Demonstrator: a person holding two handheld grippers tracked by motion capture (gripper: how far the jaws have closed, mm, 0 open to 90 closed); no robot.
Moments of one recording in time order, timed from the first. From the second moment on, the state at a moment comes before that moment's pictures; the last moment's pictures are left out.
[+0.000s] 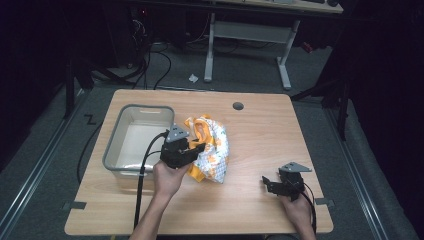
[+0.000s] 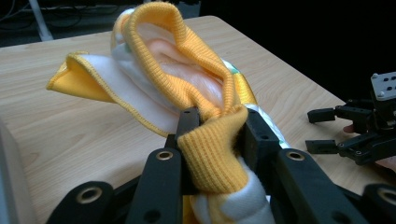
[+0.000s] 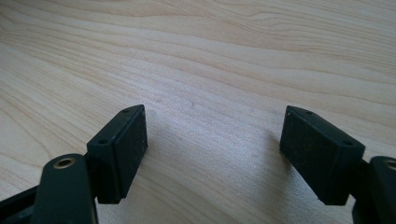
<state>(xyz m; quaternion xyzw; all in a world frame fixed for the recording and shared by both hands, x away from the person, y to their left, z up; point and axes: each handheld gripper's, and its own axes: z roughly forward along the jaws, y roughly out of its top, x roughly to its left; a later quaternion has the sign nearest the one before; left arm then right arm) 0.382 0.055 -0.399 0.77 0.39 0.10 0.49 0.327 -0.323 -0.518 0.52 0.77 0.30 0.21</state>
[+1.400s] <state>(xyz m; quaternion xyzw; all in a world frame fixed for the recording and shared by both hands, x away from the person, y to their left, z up) 0.392 0.113 -0.372 0.75 0.41 0.12 0.50 0.327 -0.323 -0.518 0.52 0.77 0.30 0.21</state>
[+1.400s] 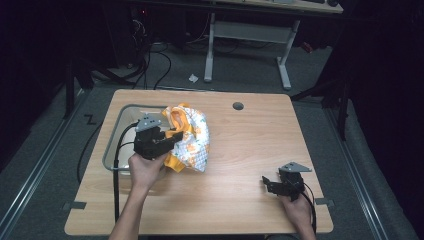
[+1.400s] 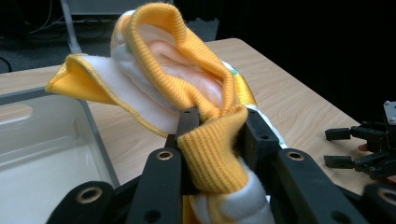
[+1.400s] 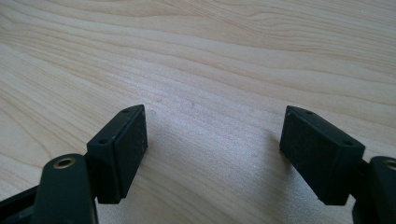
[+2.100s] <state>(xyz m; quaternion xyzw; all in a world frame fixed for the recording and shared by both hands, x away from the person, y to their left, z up) 0.394 0.145 -0.367 0.74 0.43 0.12 0.51 0.327 -0.323 -0.518 0.52 0.77 0.30 0.21</state>
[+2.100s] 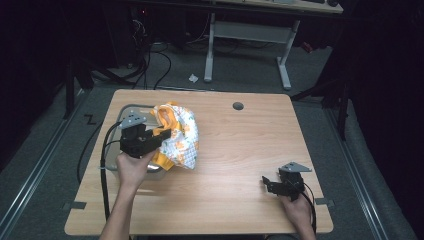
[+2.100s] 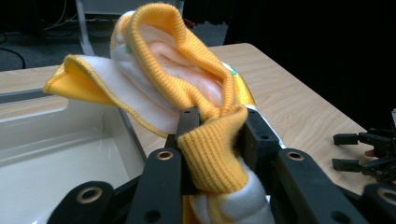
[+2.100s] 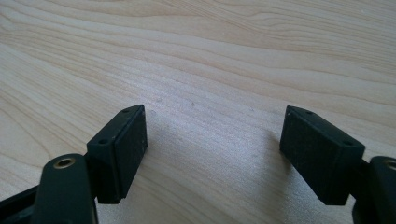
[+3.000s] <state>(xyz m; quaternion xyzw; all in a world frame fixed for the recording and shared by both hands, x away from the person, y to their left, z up) 0.401 0.180 -0.370 0.73 0.46 0.14 0.49 0.327 -0.323 -0.518 0.52 0.77 0.30 0.21</state>
